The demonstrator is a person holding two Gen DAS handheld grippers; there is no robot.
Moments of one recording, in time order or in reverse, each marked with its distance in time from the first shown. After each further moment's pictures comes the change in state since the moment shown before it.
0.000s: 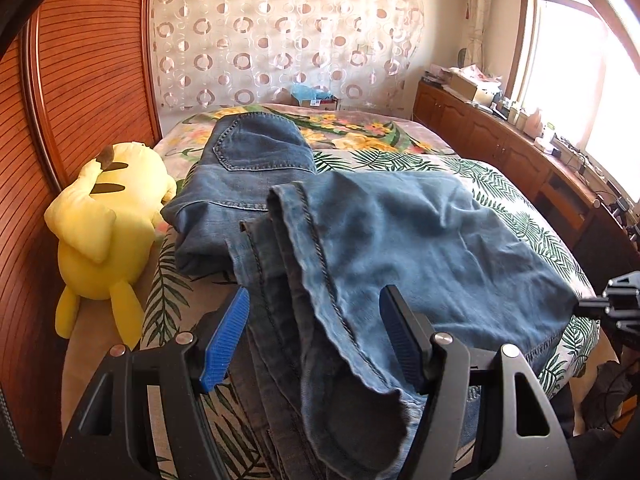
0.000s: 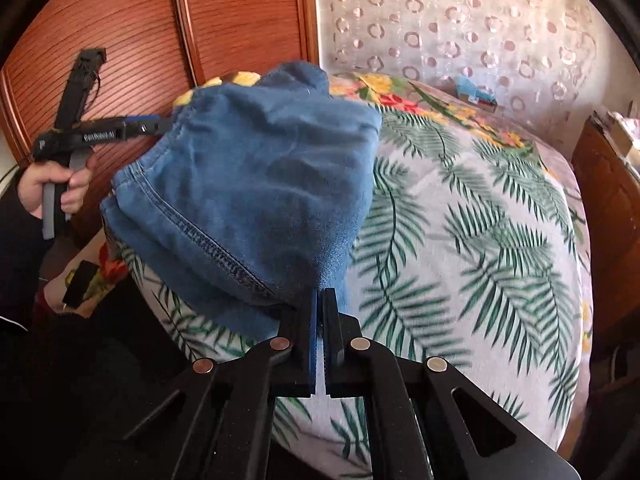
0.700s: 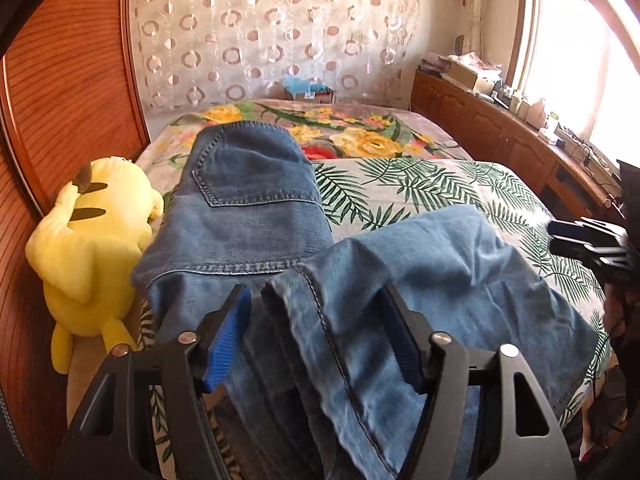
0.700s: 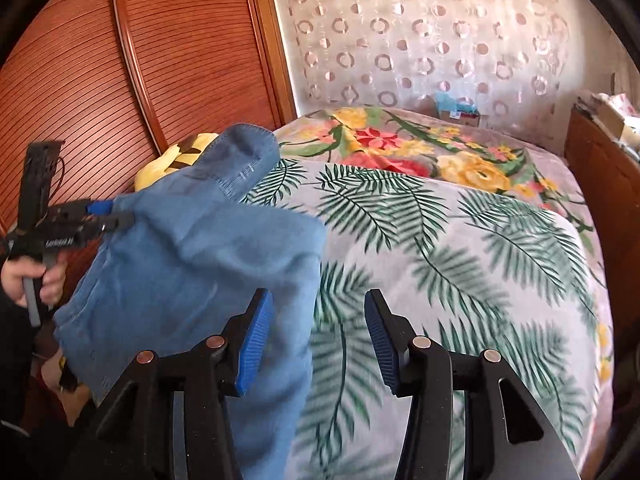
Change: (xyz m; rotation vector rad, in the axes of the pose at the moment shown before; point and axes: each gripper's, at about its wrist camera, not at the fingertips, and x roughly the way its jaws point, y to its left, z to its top) left arm 0.060 0.007 0.052 0.041 0.043 -0.011; right arm 0.067 -0.069 0.099 0.127 -0.144 0.011
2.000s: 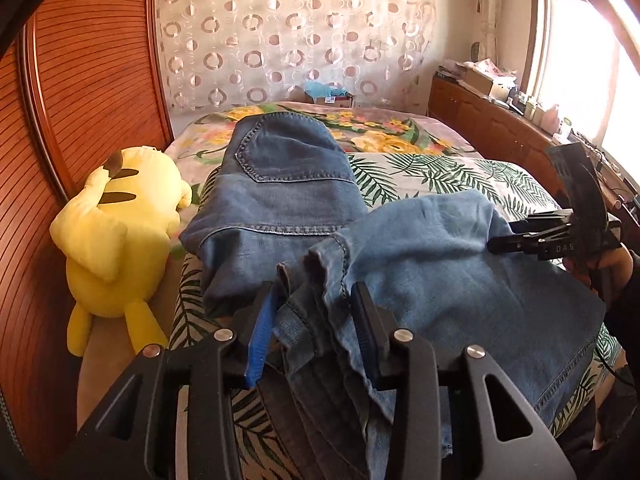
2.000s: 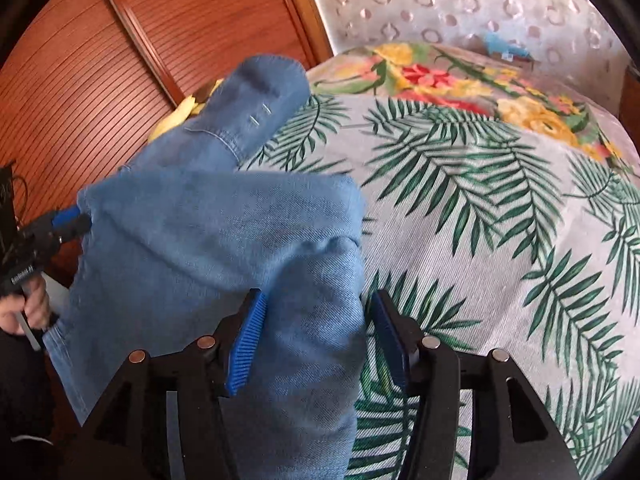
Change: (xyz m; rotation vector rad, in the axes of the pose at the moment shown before) left arm -0.025 0.019 -0.031 -0.024 -0.029 0.064; right arm 0.136 -0.010 0.036 -0.001 0.214 0.179
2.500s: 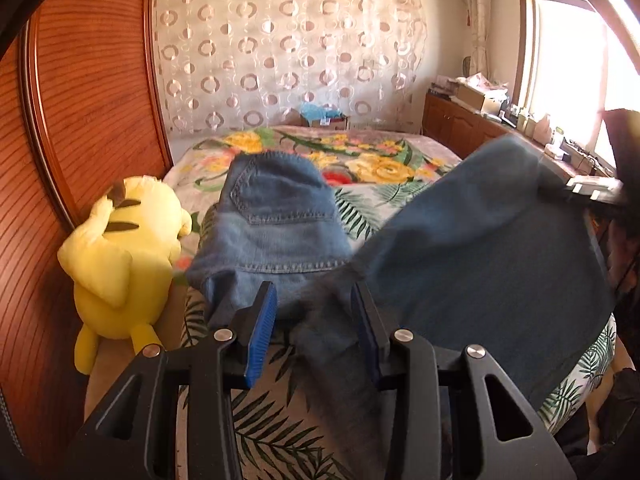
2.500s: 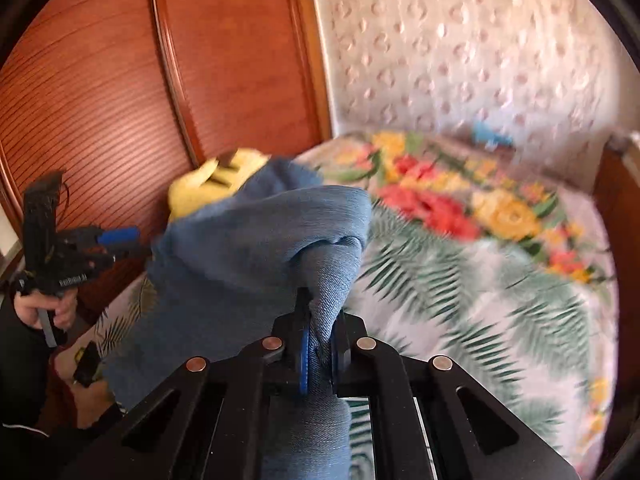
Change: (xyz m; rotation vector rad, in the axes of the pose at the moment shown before) left arm -0.031 -0.013 0.019 0.024 -0.081 0.000; right arm -0.129 0.036 0.010 -0.117 -0.263 -0.124
